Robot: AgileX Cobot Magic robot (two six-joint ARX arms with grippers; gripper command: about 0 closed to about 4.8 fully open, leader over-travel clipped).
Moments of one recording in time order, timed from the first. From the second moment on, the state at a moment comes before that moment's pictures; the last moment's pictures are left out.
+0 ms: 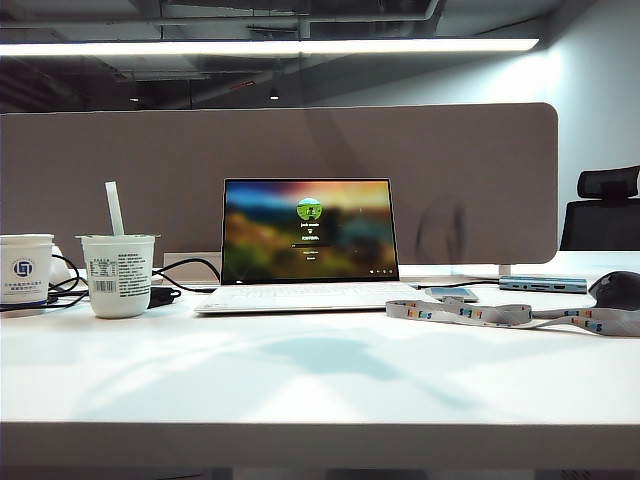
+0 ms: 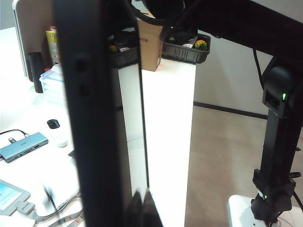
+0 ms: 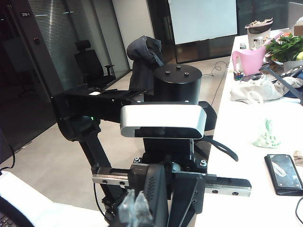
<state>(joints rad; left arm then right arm) -0.38 1.30 1.40 -0.29 1.04 0.08 0.35 1.83 2.10 0.18 -1.56 0.66</state>
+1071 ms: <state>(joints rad) -0.38 1.26 1.40 -0.22 0.57 0.23 0.28 1.88 2.10 0.03 -0.94 0.61</state>
